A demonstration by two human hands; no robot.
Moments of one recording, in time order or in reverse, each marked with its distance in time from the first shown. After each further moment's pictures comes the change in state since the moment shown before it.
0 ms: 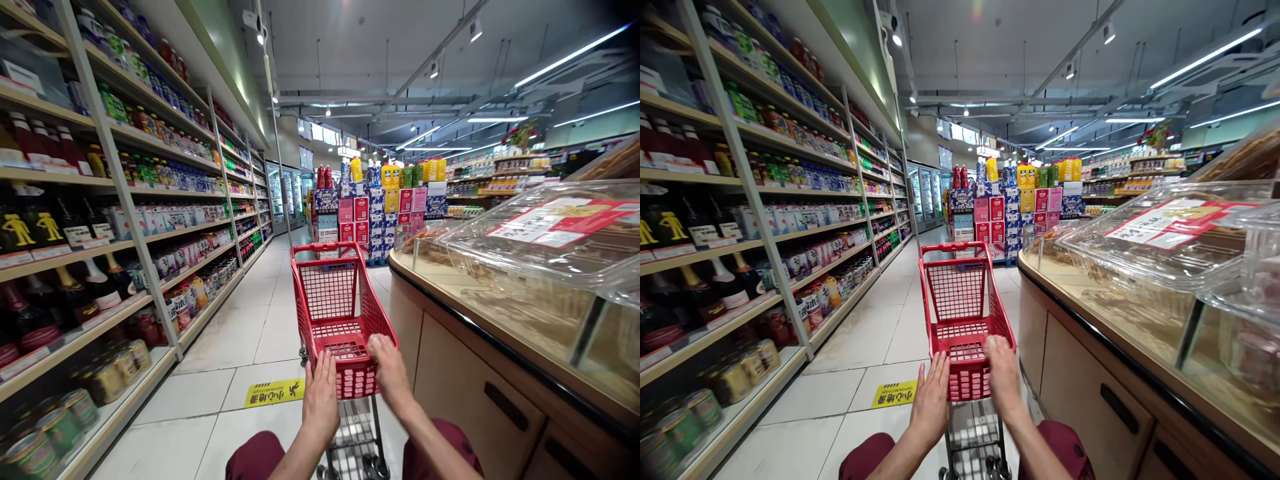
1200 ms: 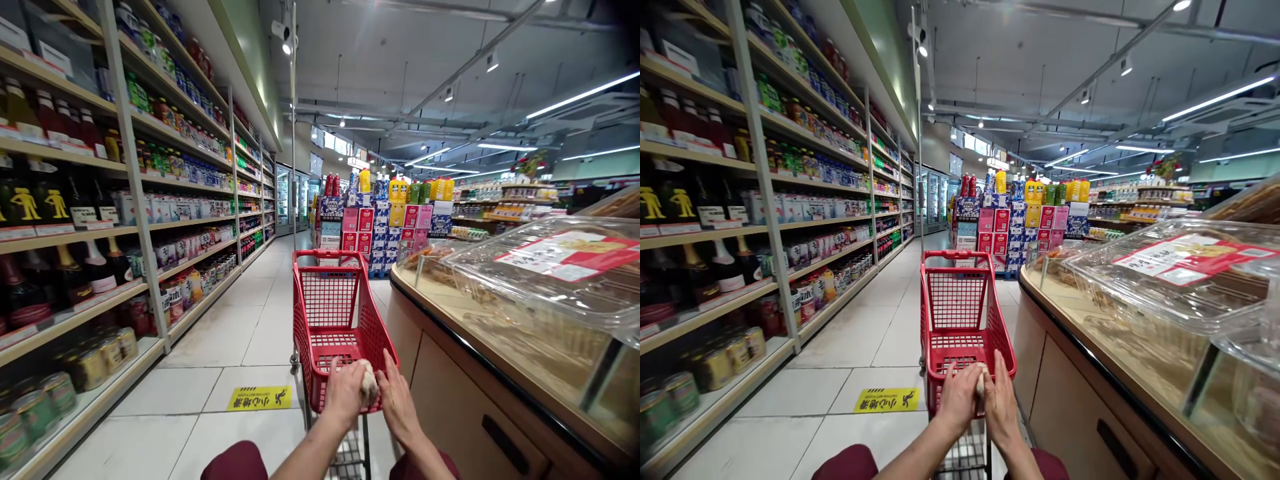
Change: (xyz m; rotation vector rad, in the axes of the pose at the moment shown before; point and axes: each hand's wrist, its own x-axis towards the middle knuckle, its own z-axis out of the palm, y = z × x) left_hand 0.053 0.063 -0.022 -0.451 0.021 0.106; right_hand -0.001 0.005 -0.032 0.228 -0.214 0.163
